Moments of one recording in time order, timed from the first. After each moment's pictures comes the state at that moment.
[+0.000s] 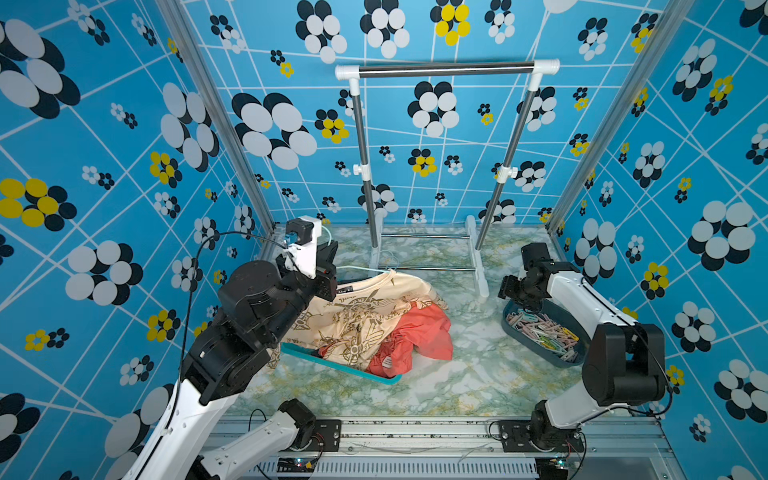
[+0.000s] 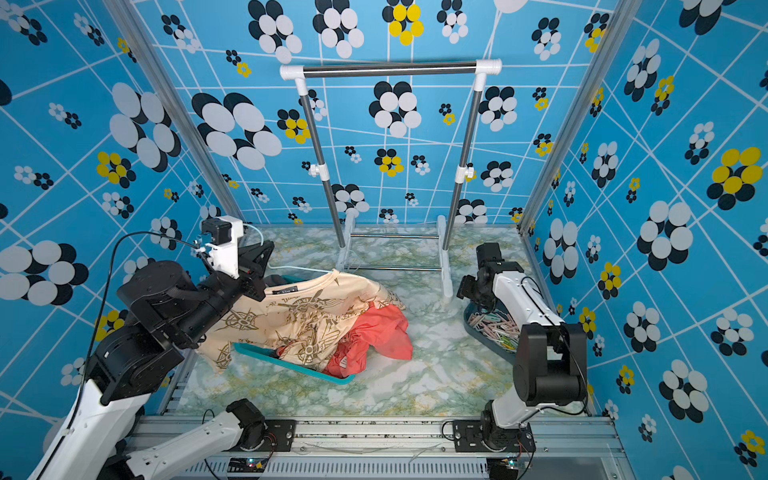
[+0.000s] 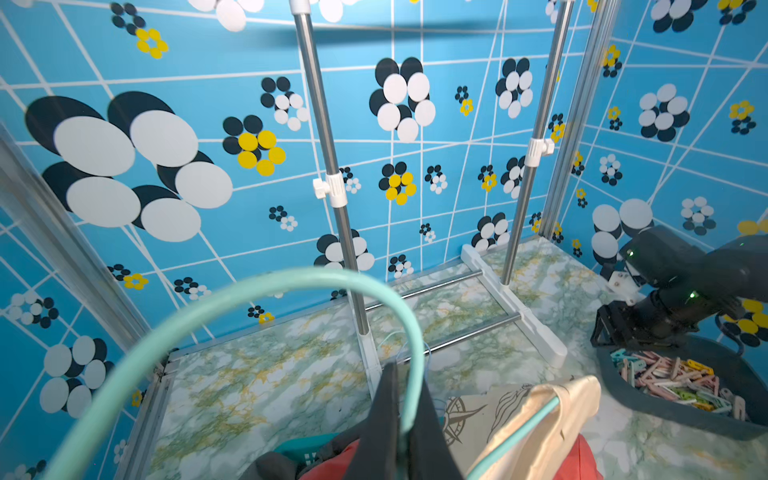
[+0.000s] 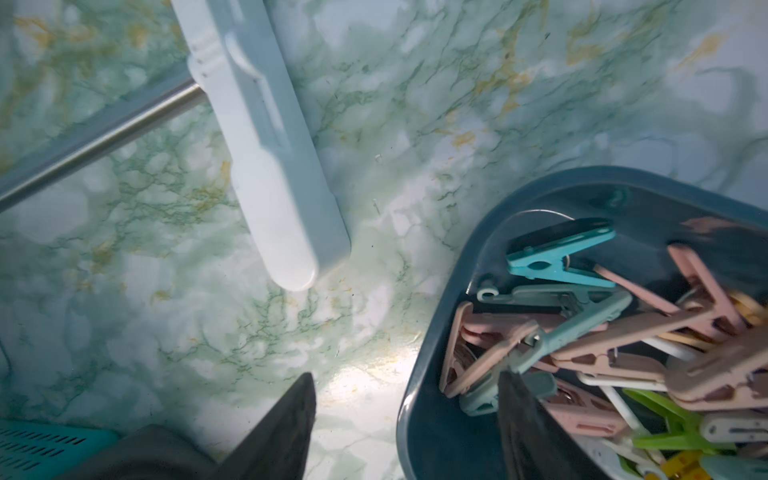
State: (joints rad) left arm -0.63 0.85 1.42 -0.62 -0.24 -0.02; right arm 0.02 1.63 1.17 -0.80 -0.04 0.40
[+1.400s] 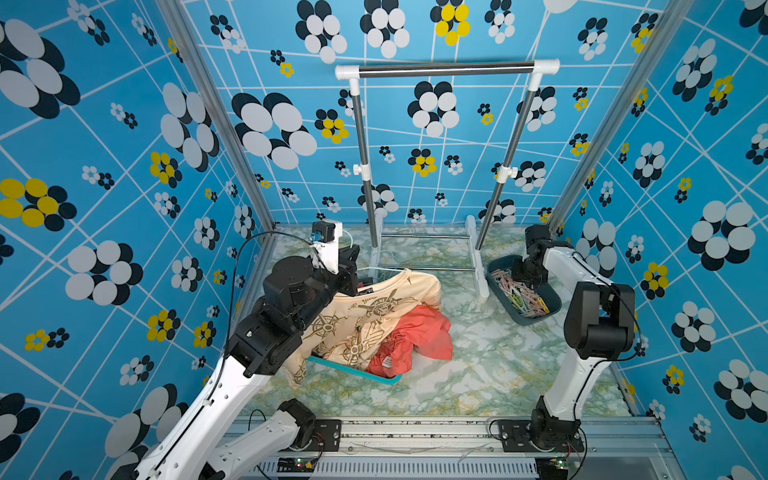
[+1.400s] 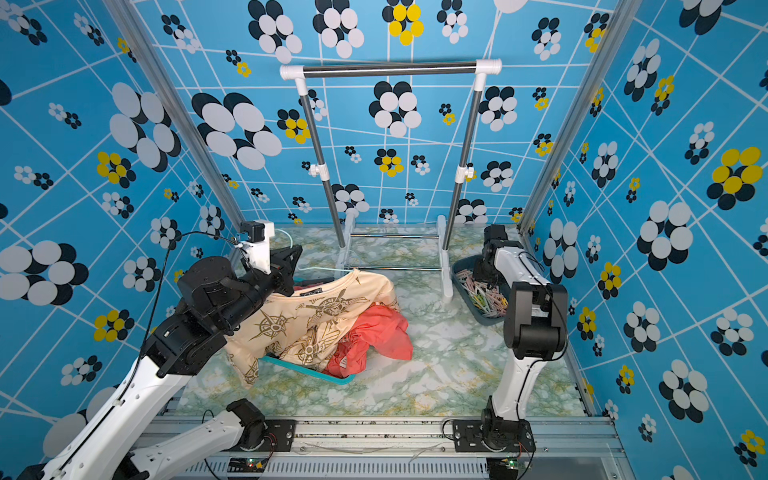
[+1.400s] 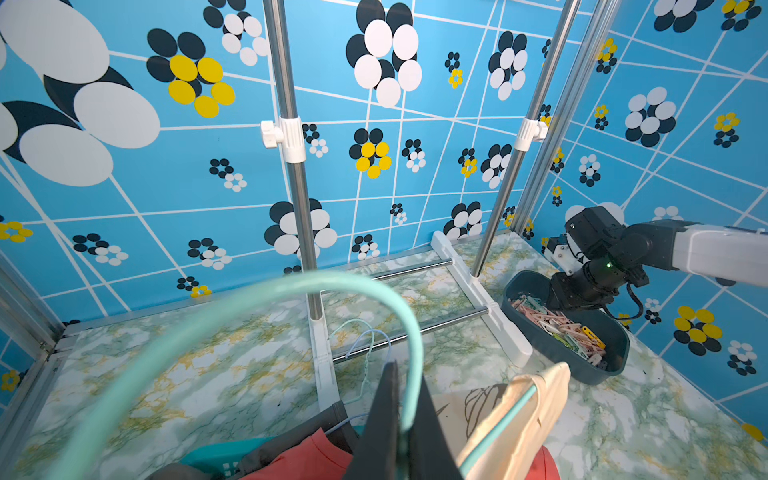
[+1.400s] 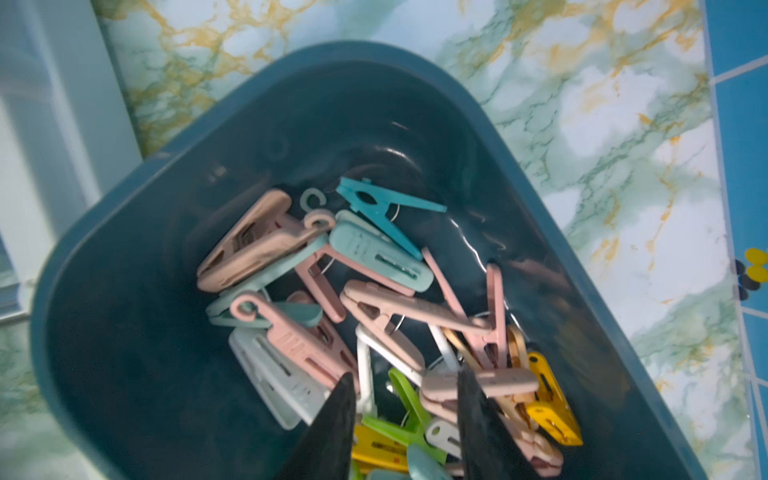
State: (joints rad) left arm -0.59 0.90 1.22 -0.43 -0.12 -0.15; right arm -0.07 1.96 1.52 -0.78 0.14 0.14
